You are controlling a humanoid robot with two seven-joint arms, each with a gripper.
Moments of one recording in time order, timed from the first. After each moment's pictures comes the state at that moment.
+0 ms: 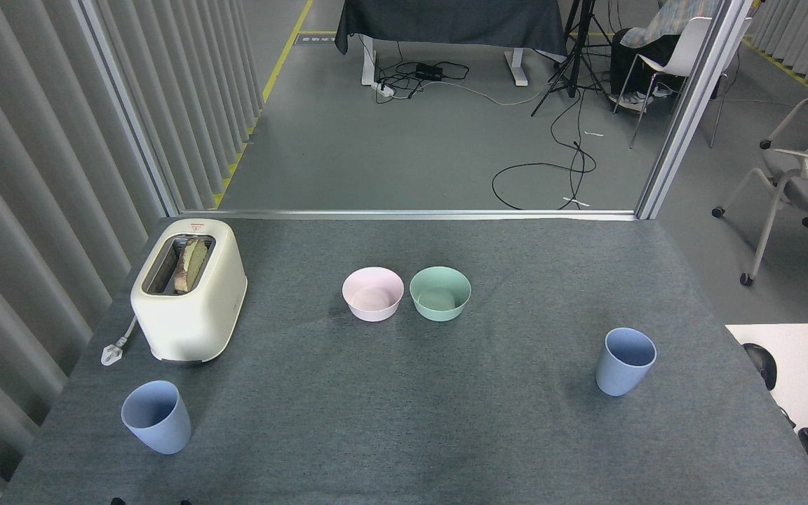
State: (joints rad) left arm 0.33 0.19 0.09 -1.36 -1.30 -0.27 0.56; right arm 0.50 0.04 -0.32 -1.60 1.46 -0.25 -0.49
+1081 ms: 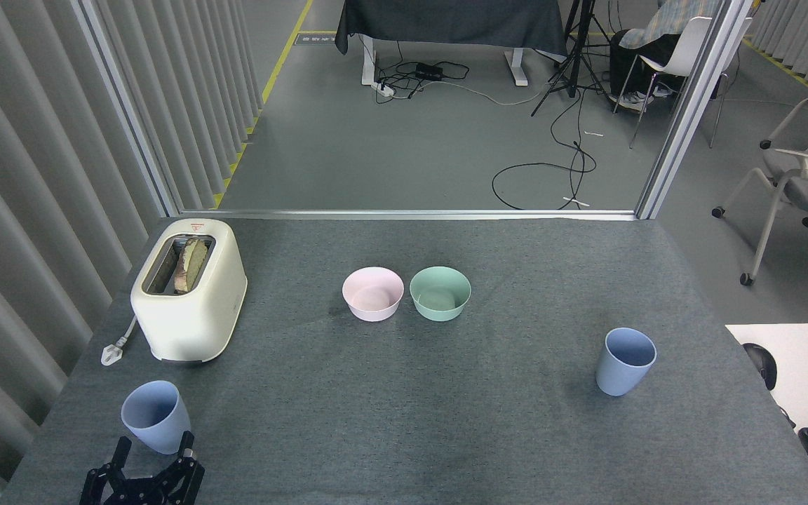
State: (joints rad) left arm 0.00 0.18 0.11 -1.04 -1.31 -0.24 0.56; right arm 0.50 0.03 -0.30 -1.60 1.46 -0.25 -0.49
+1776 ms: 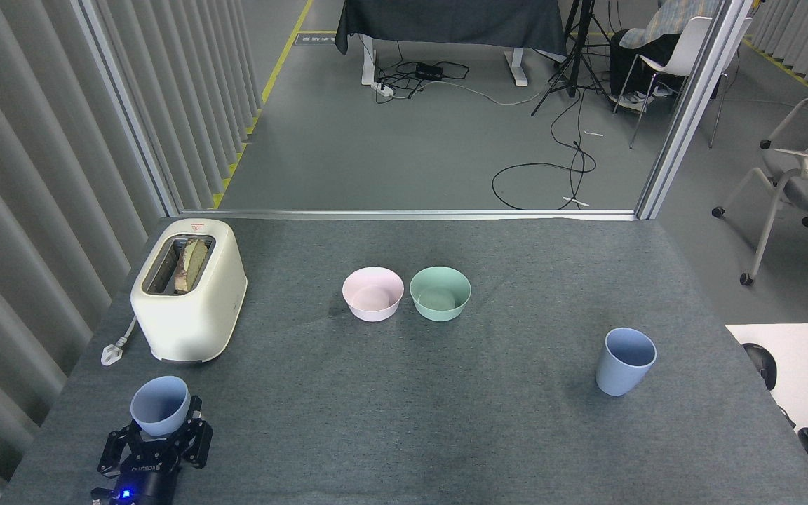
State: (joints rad) left arm -0.20 0.18 0.08 -0.80 -1.32 -0.23 0.59; right arm 0.49 0.04 -0.30 -1.59 1.46 -0.25 -0.49
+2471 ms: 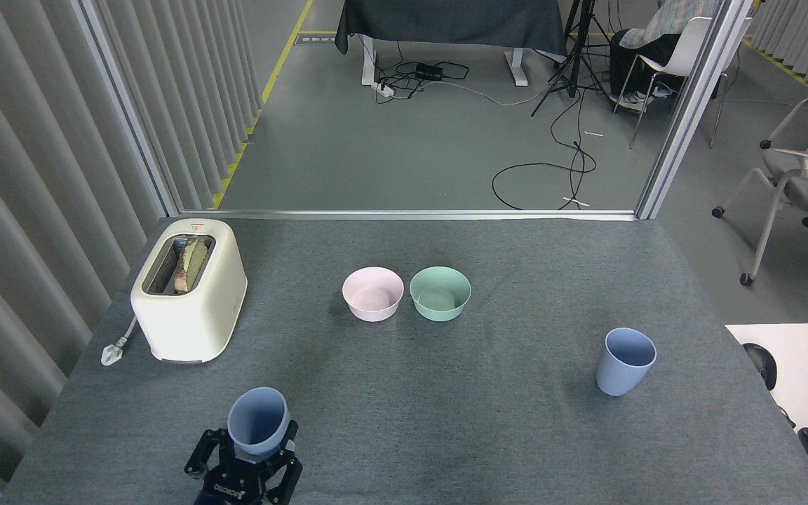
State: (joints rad) left arm -0.01 0.16 -0.23 -1.18 -1.39 -0.21 0.61; right arm 0.49 0.04 -0.27 -1.59 1.46 -0.24 -0.49
